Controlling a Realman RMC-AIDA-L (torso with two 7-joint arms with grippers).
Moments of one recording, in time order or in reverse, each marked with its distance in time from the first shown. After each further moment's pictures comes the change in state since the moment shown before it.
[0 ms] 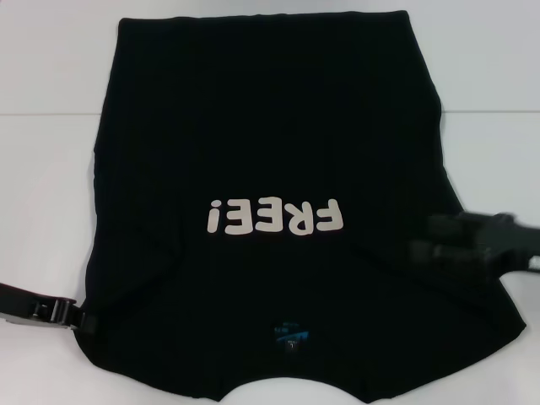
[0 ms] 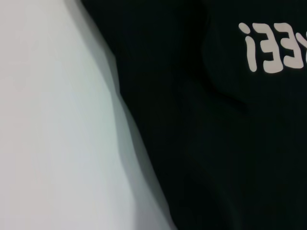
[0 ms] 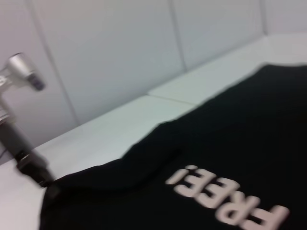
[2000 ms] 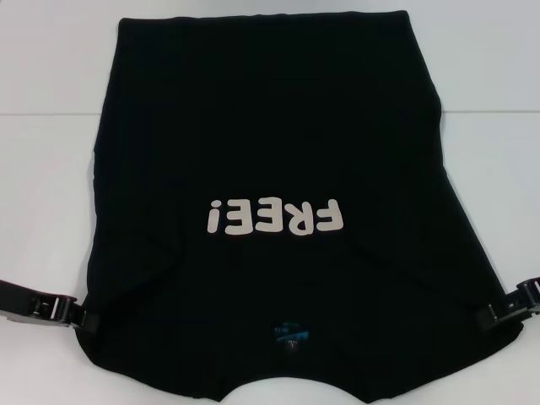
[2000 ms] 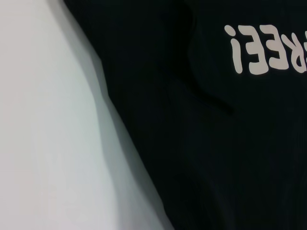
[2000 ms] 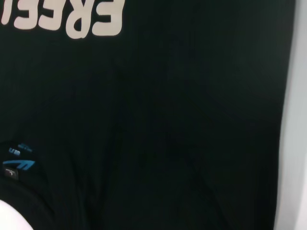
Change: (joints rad) left arm -0.011 0.008 -0.009 0.000 -0.006 0.035 0.001; right arm 0.239 -0.088 -0.071 -0.049 -0.698 -0.084 0.918
